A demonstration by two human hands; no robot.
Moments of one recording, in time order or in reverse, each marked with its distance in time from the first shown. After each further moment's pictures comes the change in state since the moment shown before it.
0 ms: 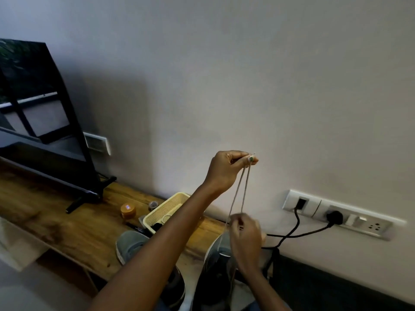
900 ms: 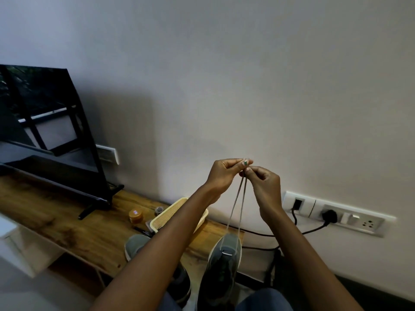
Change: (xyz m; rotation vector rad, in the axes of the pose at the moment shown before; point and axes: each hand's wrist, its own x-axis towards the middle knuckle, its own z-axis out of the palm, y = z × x) left_hand -0.026 0.032 0.004 -0.009 -0.021 -0.160; right_hand 0.064 -0.088 -0.087 0.541 -0.040 -0.049
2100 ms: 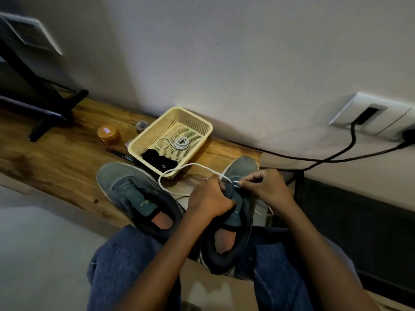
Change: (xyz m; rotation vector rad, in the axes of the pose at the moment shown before) left_hand -0.053 -0.264 -0.017 0.808 -0.176 -0.669; right_hand -0.041 0.234 0.015 -0.495 -0.445 0.560
